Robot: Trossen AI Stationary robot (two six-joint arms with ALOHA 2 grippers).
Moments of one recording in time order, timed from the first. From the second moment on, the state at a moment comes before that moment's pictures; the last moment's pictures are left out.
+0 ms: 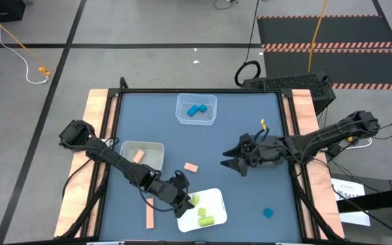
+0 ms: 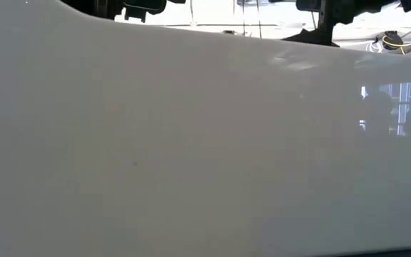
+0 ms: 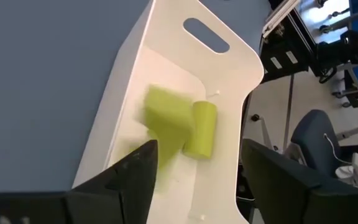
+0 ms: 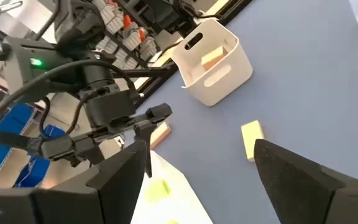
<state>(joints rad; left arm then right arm) -0.51 1.72 1.04 0.01 -0.11 -1.08 0.26 1.09 0.61 0.13 0.21 0.88</state>
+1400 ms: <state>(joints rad) -0.76 1.78 1.04 -0.64 0.00 -2.11 0.23 1.09 0.60 0.13 0.21 0.71</state>
